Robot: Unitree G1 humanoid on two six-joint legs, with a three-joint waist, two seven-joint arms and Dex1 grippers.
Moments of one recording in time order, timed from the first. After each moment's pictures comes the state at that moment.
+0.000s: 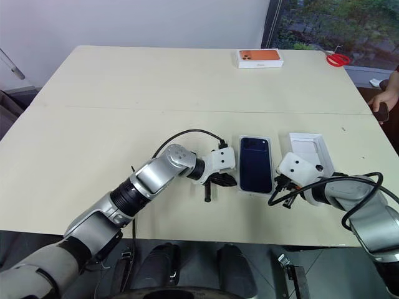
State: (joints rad) left arm -0.78 0.18 -0.64 0.13 -0.07 0.67 -0.96; right arm 0.01 -1.01 -0.09 -0.46 0.18 0.73 0.84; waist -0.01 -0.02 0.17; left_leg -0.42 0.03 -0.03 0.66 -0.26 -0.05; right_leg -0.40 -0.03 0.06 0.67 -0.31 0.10
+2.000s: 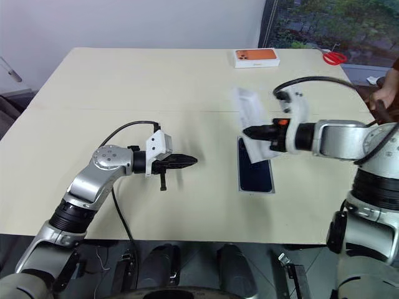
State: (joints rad) left arm -0.49 0.48 -0.24 -0.07 -0.24 0.33 -1.02; right arm -0.67 -0.76 -0.24 -0.08 1.68 1.48 -0.17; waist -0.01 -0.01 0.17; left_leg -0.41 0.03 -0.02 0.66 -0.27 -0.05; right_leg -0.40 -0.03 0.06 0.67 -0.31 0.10
